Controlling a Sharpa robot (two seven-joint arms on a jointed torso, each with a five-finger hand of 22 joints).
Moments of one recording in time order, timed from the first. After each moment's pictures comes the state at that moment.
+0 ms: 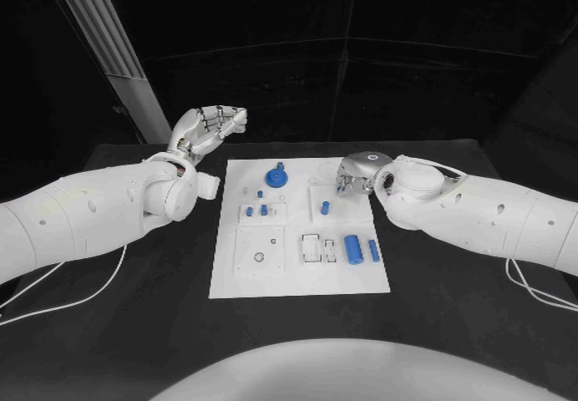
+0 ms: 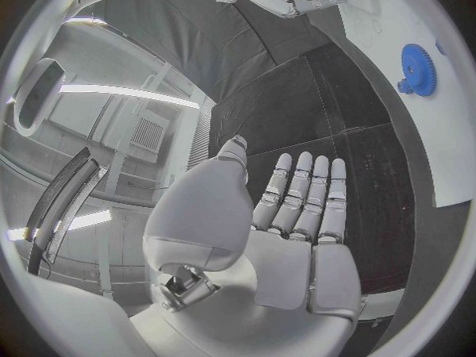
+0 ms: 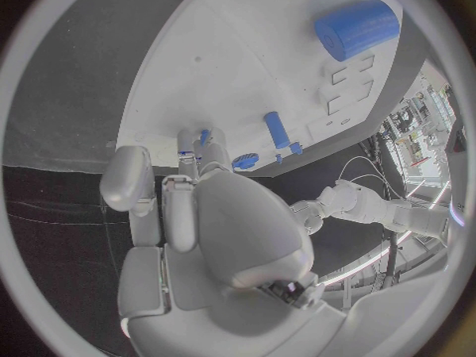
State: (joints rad) left arm 1.25 -0.68 -0.24 1.16 -0.07 -0.32 0.68; left_hand 1.28 0.03 -0.10 0.29 0.31 0.67 0.18 0.29 0.08 0.61 0.23 0.49 0.08 0.37 0.22 0.71 0.29 0.14 0.47 0.29 0.08 0.77; right arm 1.14 -0.63 -0.07 1.27 -1.70 -0.18 -0.28; right_hand 1.70 0.19 -0.28 0.28 0.05 1.00 0.10 0.17 0.08 1.14 0.05 0.18 0.06 1.46 -0.04 1.50 1.31 0.09 1.40 0.07 1.10 1.31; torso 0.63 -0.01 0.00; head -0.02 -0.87
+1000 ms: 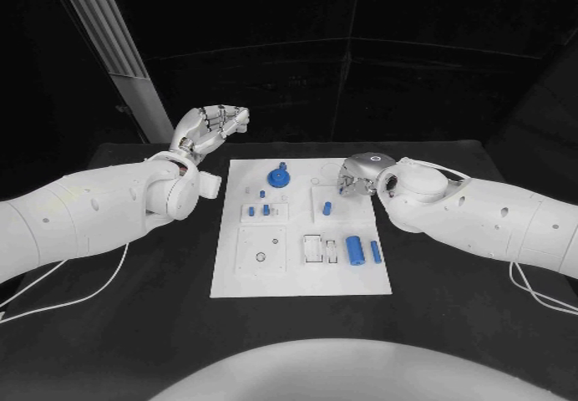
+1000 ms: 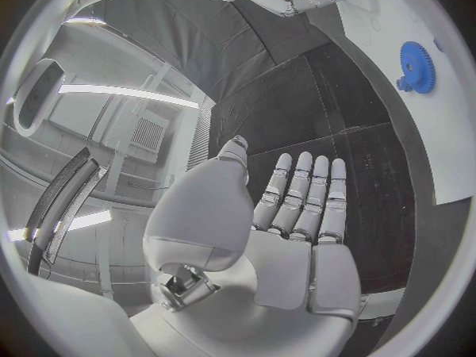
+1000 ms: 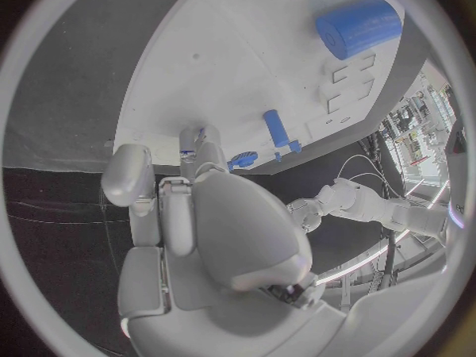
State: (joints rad) left arm 1.25 -0.68 -0.24 1.16 -0.07 -0.32 0.68; left_hand 1.28 0.04 -0.10 0.29 0.31 0.67 0.19 0.30 0.08 0.60 0.23 0.50 0.08 0.37 0.22 0.71 0.29 0.14 0.47 0.29 0.08 0.77; right arm 1.13 -0.64 -0.07 1.28 -1.70 -0.21 -0.27; right_hand 1.77 0.20 -0.24 0.25 0.04 1.07 0.10 0.19 0.08 1.19 0.04 0.15 0.06 1.47 -0.04 1.50 1.31 0.09 1.39 0.06 1.07 1.31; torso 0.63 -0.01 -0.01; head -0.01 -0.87
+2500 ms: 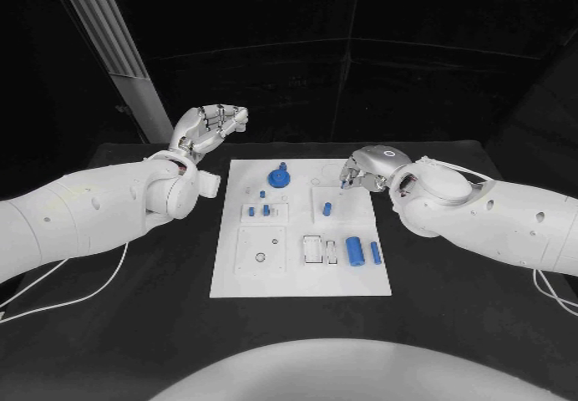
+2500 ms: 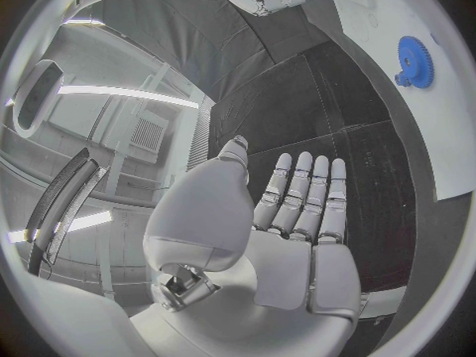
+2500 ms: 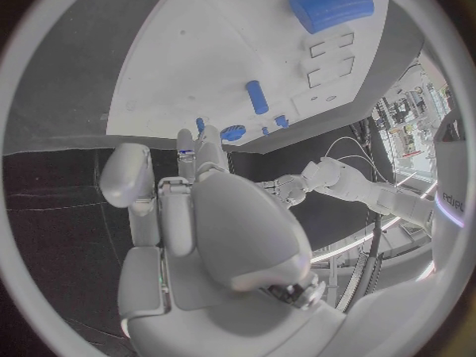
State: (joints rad) left arm 1.25 -0.67 -0.24 1.14 -0.07 -0.32 0.68; left_hand 1.29 0.04 -0.10 0.29 0.32 0.67 0.19 0.30 0.08 0.60 0.23 0.50 0.08 0.37 0.22 0.71 0.29 0.14 0.47 0.29 0.08 0.77; right arm 1.15 -0.75 -0.07 1.43 -1.68 -0.33 -0.26; right_hand 1.77 0.20 -0.24 0.26 0.04 1.07 0.11 0.17 0.08 1.20 0.05 0.11 0.06 1.47 -0.03 1.50 1.31 0.09 1.40 0.07 1.07 1.31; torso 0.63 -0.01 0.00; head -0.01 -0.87
